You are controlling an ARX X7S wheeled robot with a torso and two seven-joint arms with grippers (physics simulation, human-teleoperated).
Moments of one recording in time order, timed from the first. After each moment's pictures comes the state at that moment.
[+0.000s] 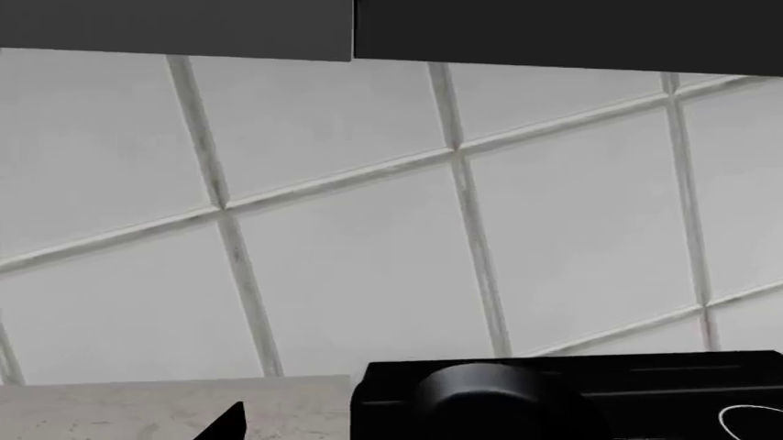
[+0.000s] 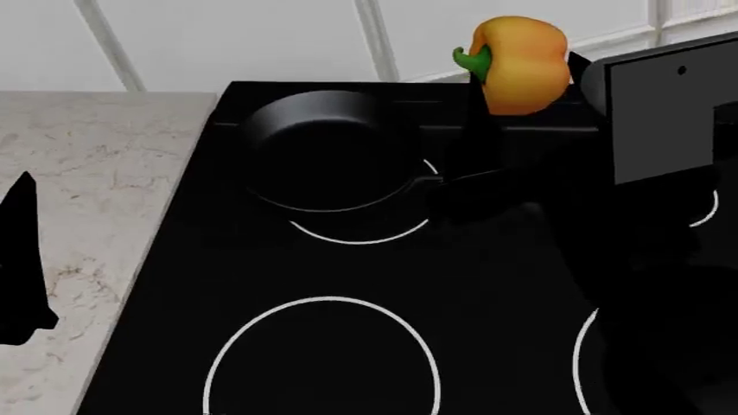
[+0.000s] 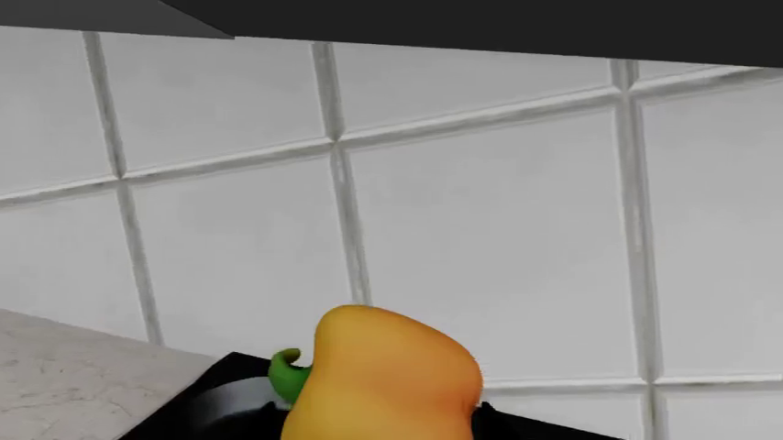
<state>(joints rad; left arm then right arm) -0.41 -0.63 -0.06 0.83 -1.03 -0.79 -0.57 0.84 0.56 -0.16 -0.42 0.81 0.88 0.24</state>
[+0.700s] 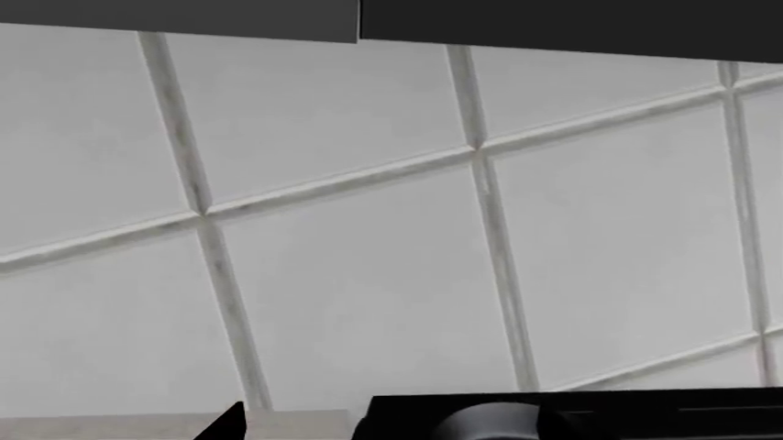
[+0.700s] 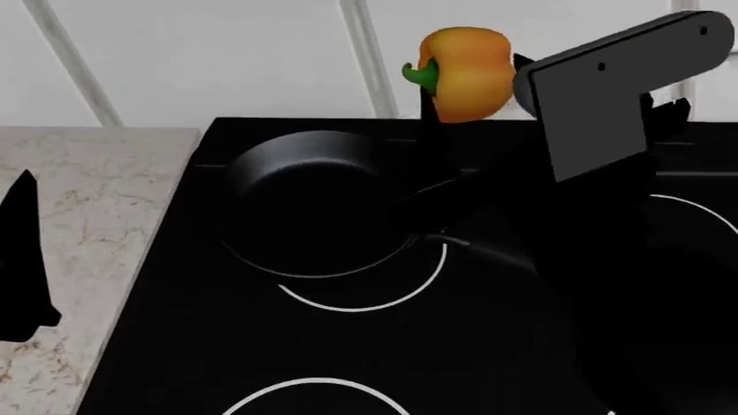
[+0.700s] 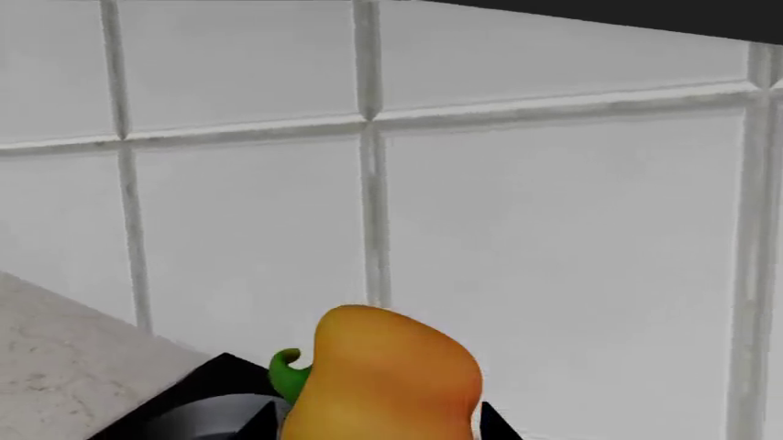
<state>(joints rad) -0.41 -0.62 -0.05 0.83 -1.01 -0.77 -0.58 0.90 0.56 -0.29 -0.38 0.75 0.85 0.15</state>
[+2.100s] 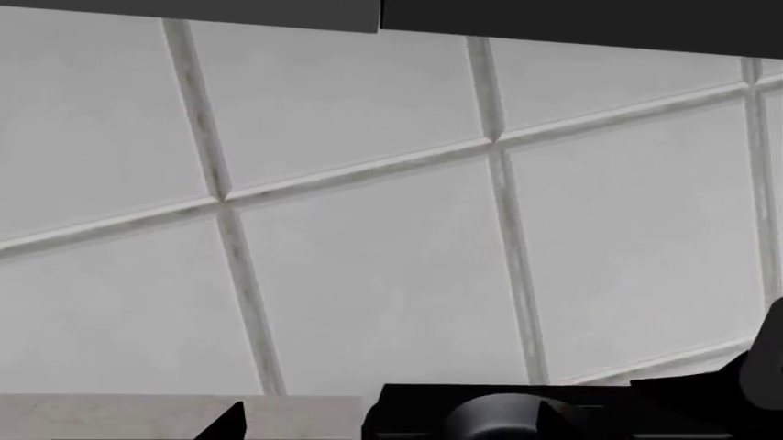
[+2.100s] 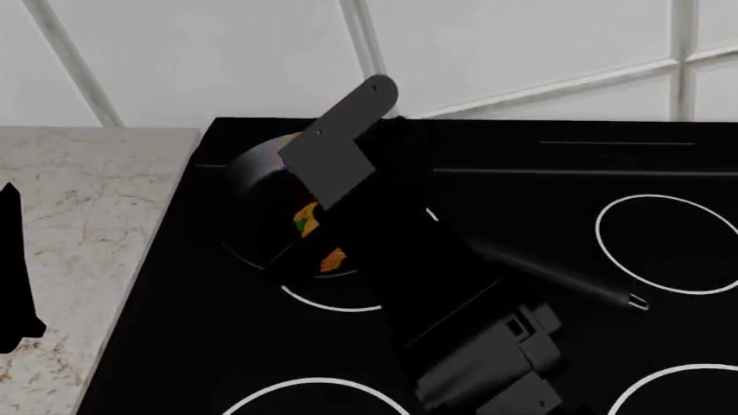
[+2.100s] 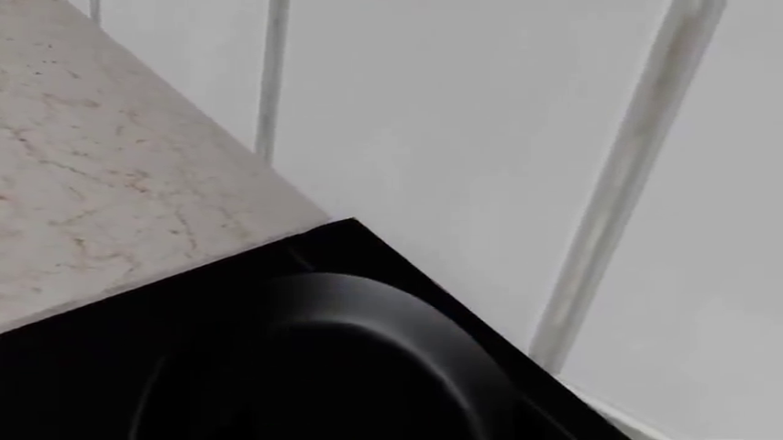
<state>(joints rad) -0.34 -0.65 -0.08 0.84 -1.03 -0.73 -0.59 1.09 0.20 -0.80 0.41 0.36 0.49 -0.12</state>
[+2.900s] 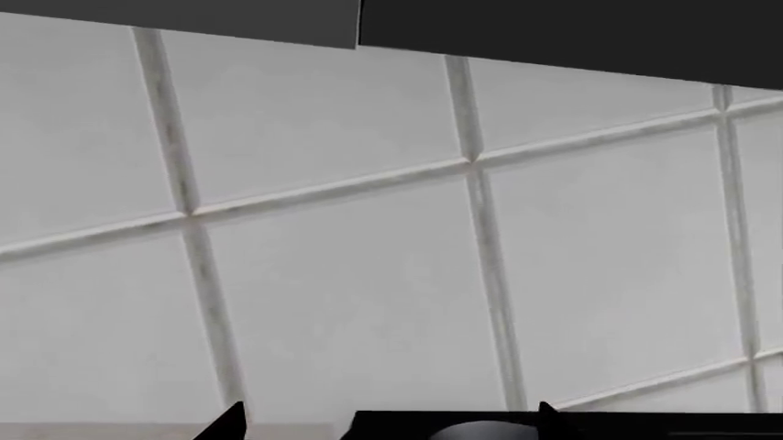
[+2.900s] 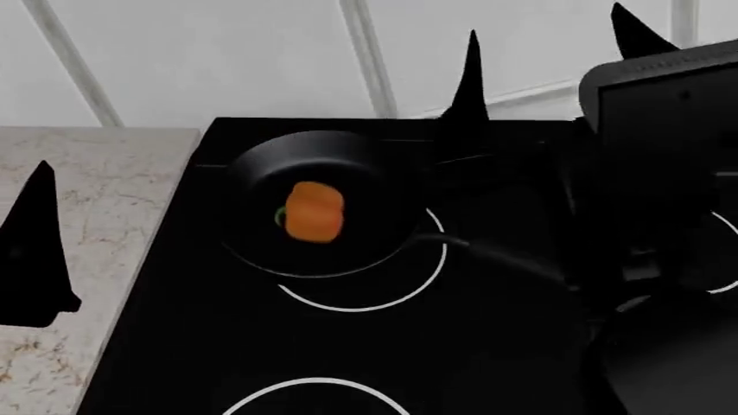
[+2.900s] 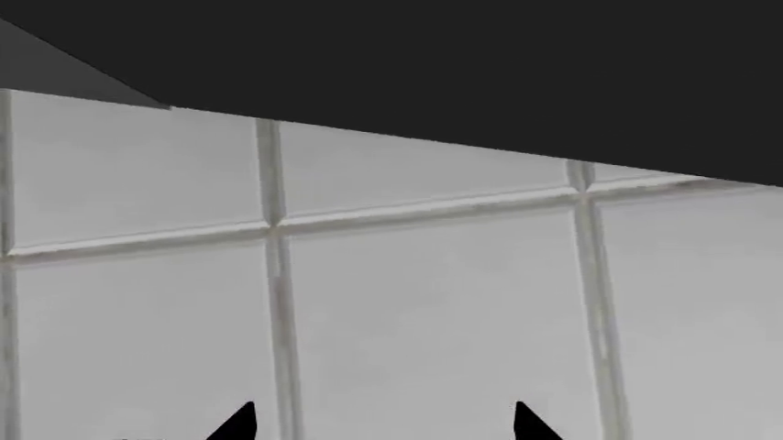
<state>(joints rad) -0.40 -0.58 0.03 0.75 -0.90 -0.65 -0.52 0.78 0.55 -0.23 -0.47 0.63 0.66 0.30</state>
